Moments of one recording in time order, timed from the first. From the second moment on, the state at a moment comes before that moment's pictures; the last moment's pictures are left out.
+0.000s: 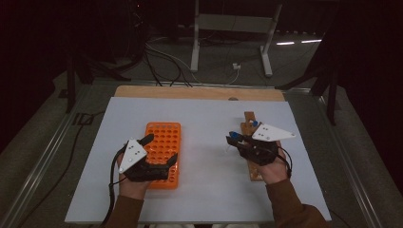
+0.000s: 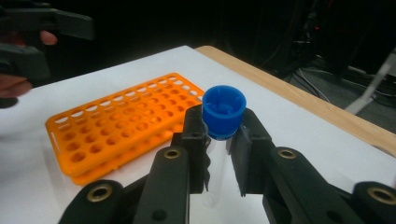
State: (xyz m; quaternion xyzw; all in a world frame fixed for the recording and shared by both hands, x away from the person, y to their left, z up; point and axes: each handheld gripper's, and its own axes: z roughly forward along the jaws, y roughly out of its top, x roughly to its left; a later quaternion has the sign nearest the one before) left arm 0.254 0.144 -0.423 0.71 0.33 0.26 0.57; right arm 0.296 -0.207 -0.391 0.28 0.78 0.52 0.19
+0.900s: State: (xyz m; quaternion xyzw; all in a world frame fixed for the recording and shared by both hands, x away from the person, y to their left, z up) left arm 0.263 0.088 -0.427 0.74 0.30 0.21 0.56; right arm 0.293 -0.134 -0.385 0.23 0.80 0.54 0.13
